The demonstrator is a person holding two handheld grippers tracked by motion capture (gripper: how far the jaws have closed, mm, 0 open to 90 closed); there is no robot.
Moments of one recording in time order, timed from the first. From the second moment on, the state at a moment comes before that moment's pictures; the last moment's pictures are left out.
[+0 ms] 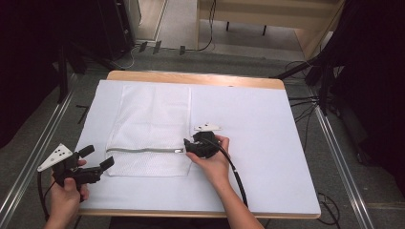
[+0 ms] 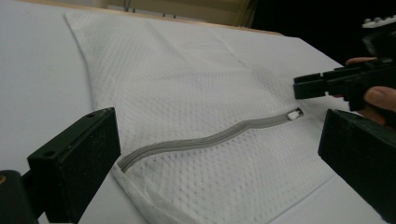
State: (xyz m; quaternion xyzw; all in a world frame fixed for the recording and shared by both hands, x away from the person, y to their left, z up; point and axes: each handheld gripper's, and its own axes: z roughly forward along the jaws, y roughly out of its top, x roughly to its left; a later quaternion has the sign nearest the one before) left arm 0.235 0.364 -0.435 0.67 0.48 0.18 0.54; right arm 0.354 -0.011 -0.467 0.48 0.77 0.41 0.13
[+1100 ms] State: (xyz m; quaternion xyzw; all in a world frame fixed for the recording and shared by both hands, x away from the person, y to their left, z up) left arm 0.235 0.362 -0.440 0.68 0.49 0.19 0.51; right arm 0.334 -0.090 -0.464 0.48 0.77 0.40 0.10
